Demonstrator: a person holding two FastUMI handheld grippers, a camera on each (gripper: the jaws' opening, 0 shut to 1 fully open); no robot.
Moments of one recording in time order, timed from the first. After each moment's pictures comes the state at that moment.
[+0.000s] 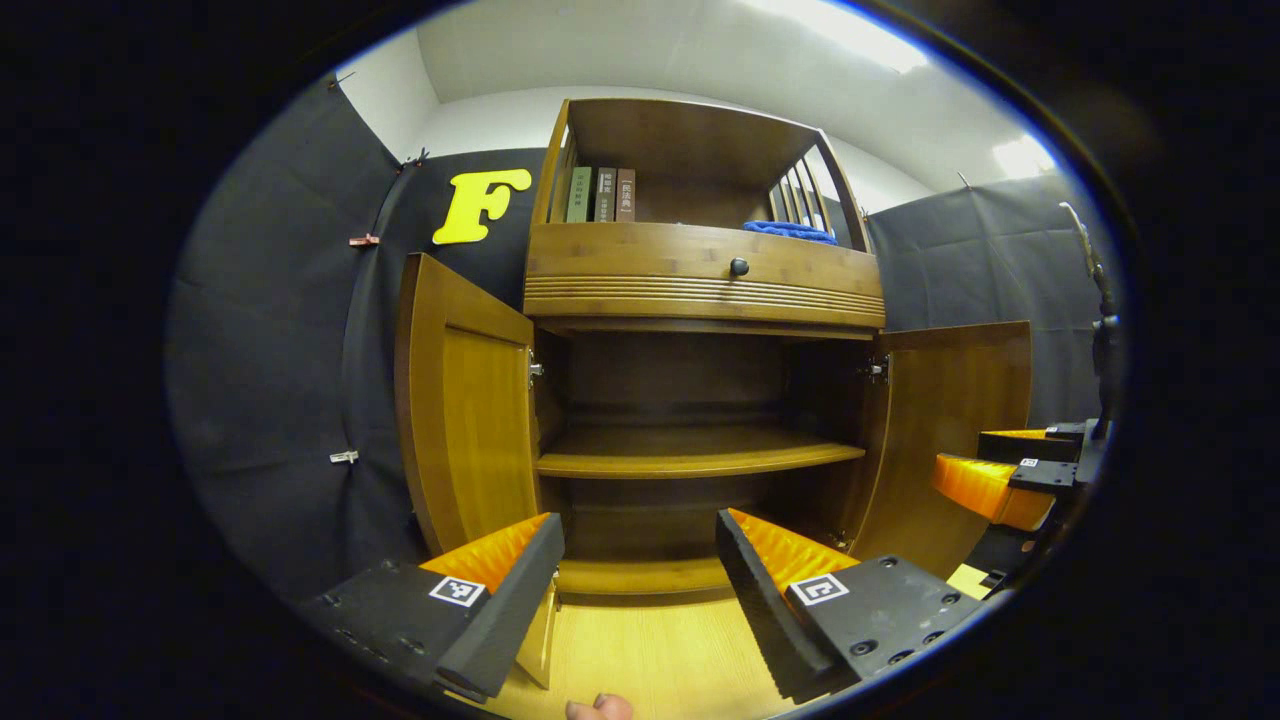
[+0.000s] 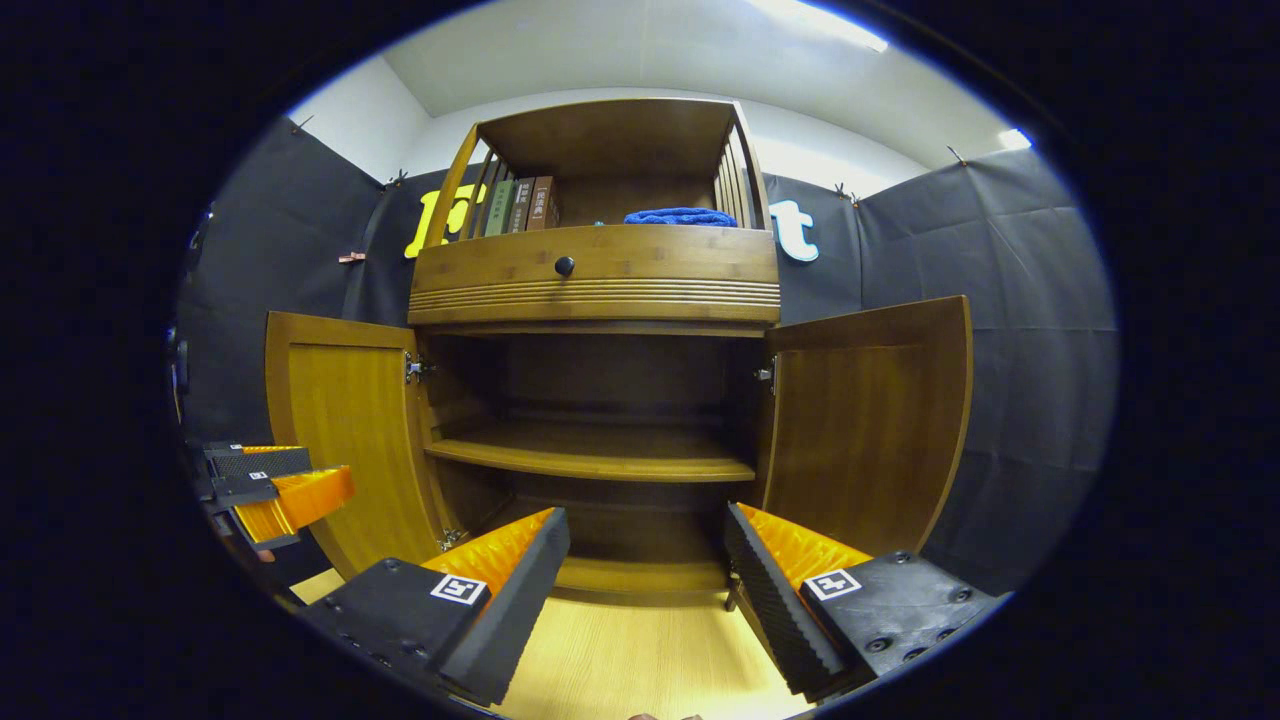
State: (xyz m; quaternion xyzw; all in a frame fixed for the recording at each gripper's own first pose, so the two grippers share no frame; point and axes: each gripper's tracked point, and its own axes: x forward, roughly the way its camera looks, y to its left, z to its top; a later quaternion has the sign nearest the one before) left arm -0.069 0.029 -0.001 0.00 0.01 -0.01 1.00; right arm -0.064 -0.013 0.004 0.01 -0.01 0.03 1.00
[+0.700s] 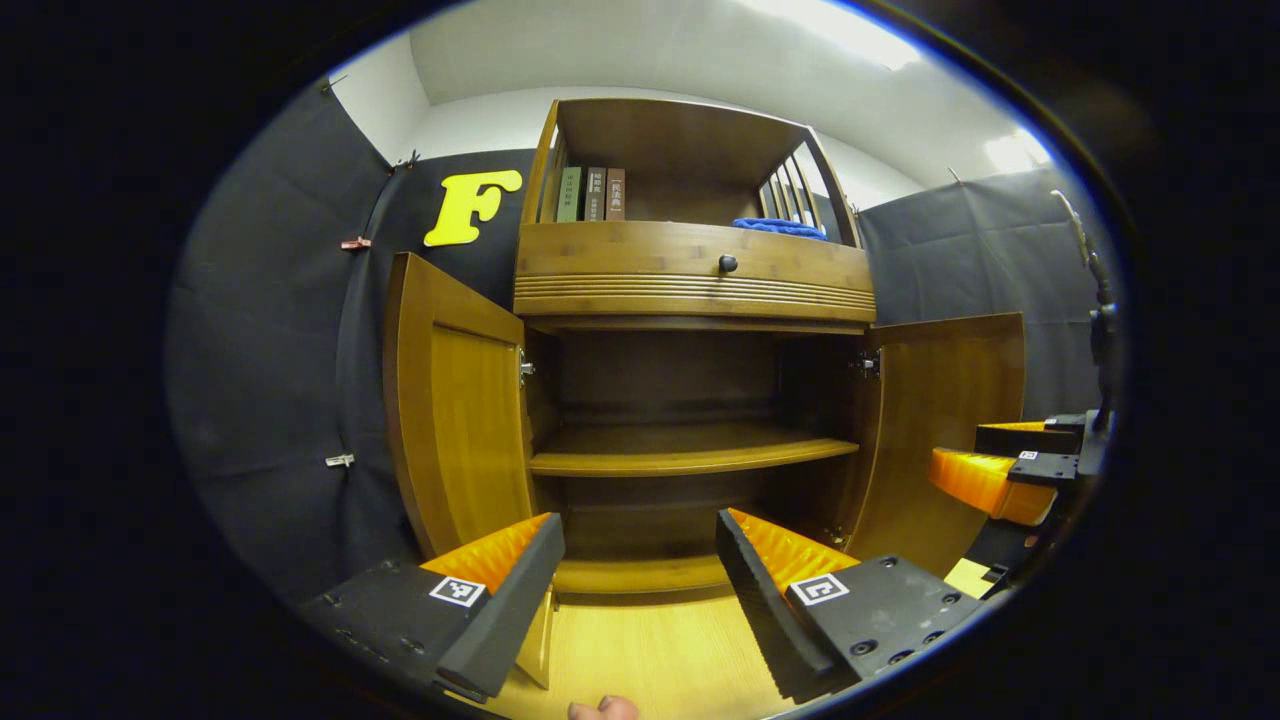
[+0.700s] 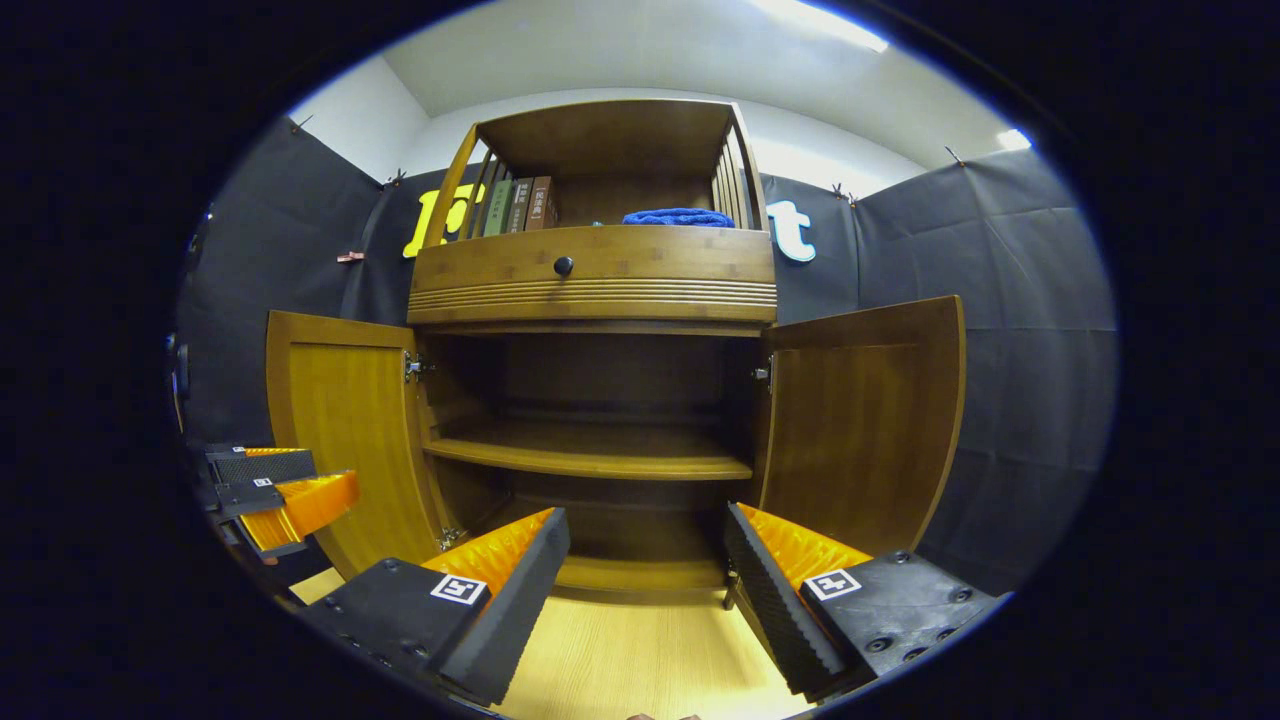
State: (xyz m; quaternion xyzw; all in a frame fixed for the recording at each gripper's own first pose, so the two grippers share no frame) left arm -0.071 0.023 -0.006 0.00 0.01 -0.03 1.00; right arm -0.067 -0.014 0.003 0.00 0.00 0.02 1.00
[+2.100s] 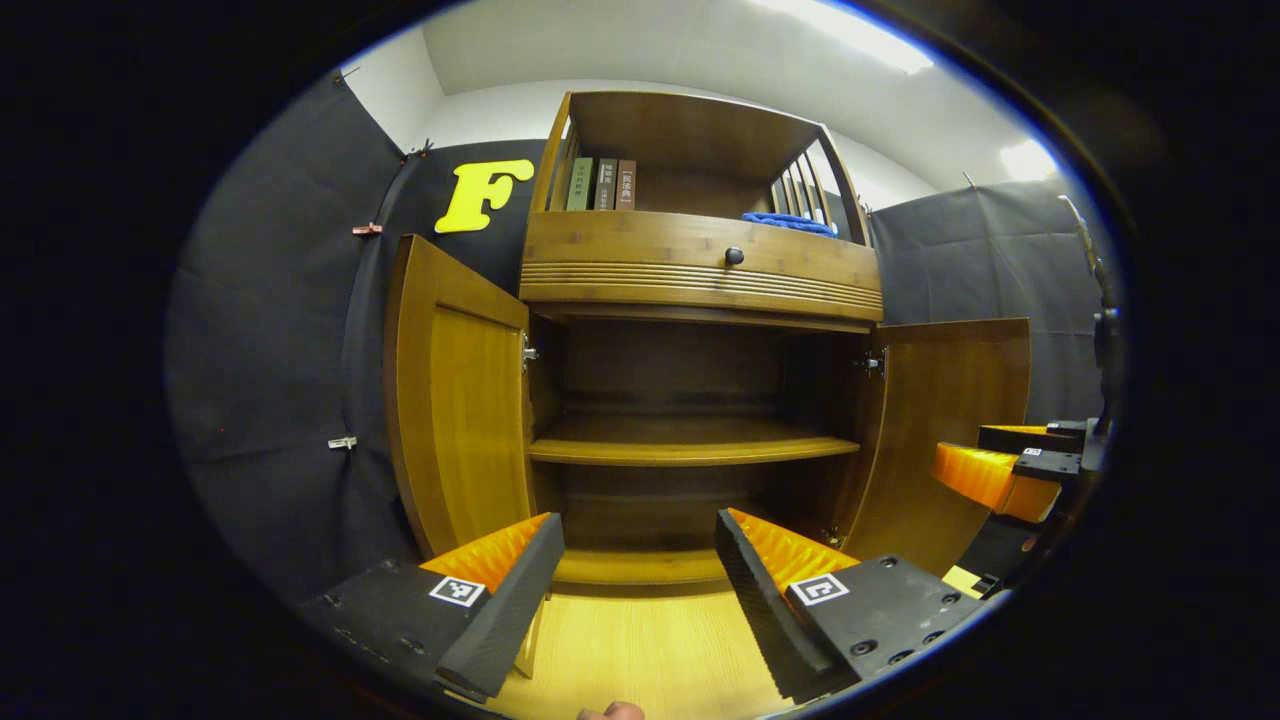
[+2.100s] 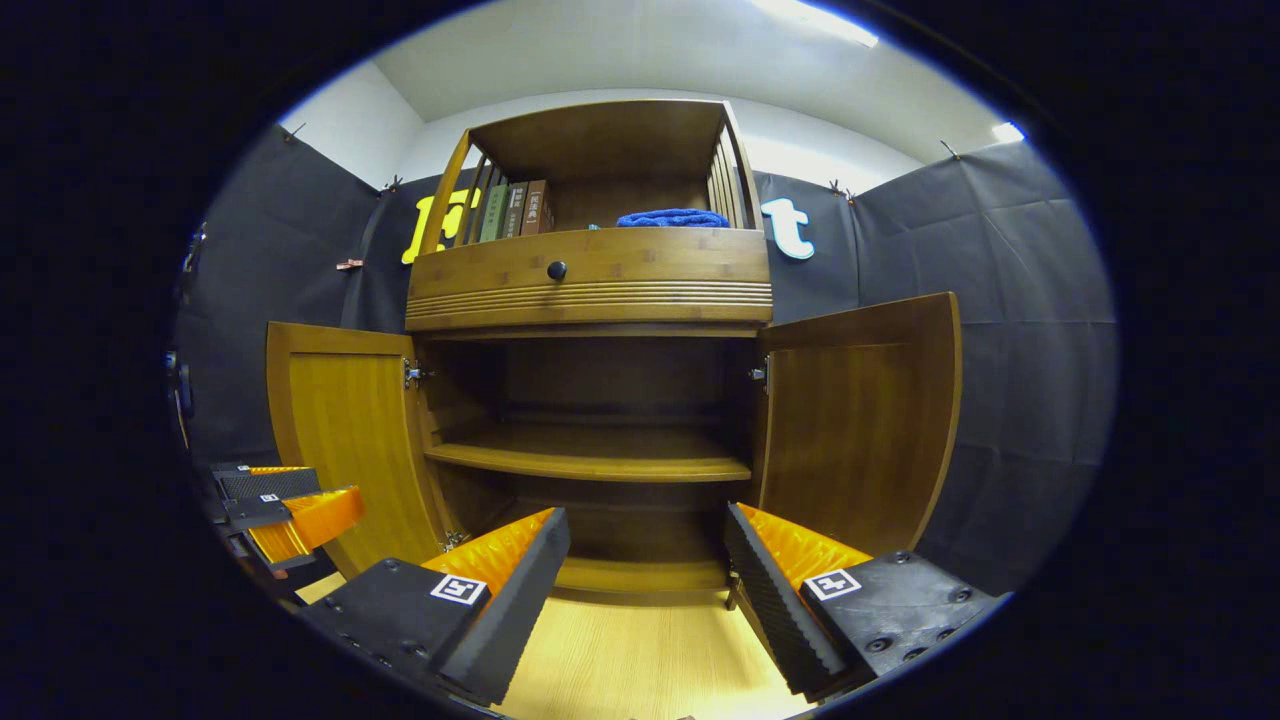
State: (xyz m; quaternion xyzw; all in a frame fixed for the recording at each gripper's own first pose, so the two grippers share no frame) left arm -0.073 0.020 -0.014 -0.01 0.02 -0.01 1.00; right arm -0.065 -0.019 0.007 0.02 -0.01 0.03 1.00
